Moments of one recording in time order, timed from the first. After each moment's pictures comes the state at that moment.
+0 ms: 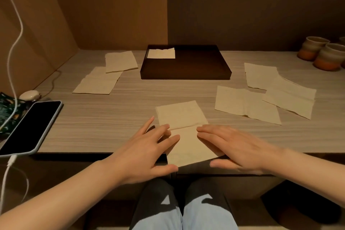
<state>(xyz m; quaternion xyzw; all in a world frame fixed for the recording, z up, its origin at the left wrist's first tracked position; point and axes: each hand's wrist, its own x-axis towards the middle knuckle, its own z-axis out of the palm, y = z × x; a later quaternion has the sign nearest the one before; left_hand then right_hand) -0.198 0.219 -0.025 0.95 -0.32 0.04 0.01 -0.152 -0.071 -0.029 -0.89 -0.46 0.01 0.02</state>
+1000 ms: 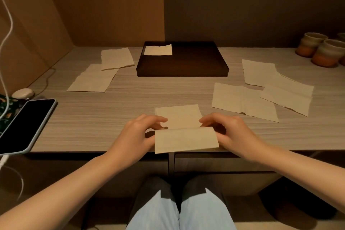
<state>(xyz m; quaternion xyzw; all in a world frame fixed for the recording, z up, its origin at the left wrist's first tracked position) -0.180 0.220 -0.033 0.92 -0.16 0.08 0.36 -0.148 -0.057 -0.030 -0.89 -0.29 -0.02 0.35</state>
